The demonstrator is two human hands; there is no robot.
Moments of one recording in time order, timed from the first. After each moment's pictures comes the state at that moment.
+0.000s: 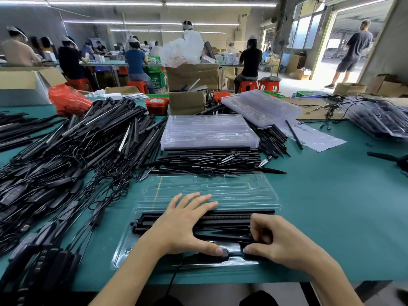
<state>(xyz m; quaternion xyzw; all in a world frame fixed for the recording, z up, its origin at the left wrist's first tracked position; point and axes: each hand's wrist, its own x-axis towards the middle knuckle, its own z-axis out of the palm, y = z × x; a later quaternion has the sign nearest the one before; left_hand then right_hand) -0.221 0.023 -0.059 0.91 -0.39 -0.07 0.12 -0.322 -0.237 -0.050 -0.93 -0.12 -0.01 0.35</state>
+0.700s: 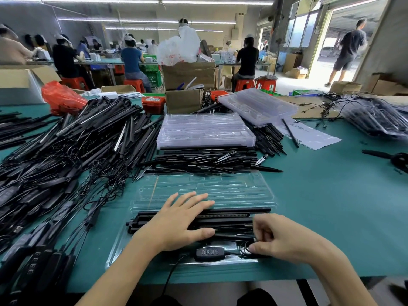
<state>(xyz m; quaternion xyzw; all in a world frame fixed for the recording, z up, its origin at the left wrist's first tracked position) -0.213 0.025 -0.060 0.91 -0.39 -0.08 0.07 -0.322 -0.240 -0.030 -0.96 -0.03 0.11 0.26</state>
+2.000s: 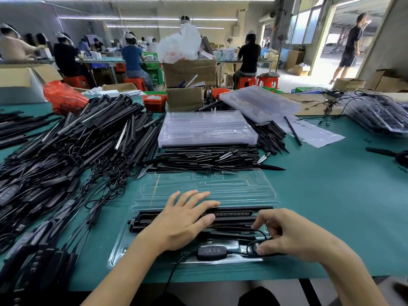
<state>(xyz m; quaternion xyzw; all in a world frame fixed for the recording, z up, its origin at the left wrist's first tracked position) -0.215 0.021 -0.065 0.91 -0.38 -0.08 0.12 -0.324 -0.252 -0.027 -0.94 -0.05 0.10 0.32</state>
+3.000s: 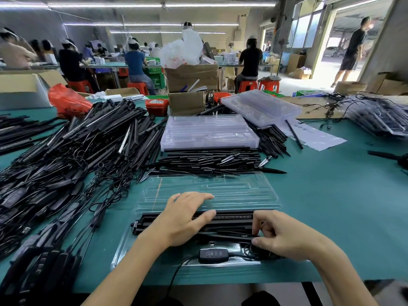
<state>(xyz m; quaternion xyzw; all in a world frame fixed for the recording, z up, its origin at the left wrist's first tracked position) -0.213 0.020 -0.052 0.91 -0.35 -0.04 0.21 -0.315 -0.242 -0.032 -0.94 -0.07 0.10 0.30</state>
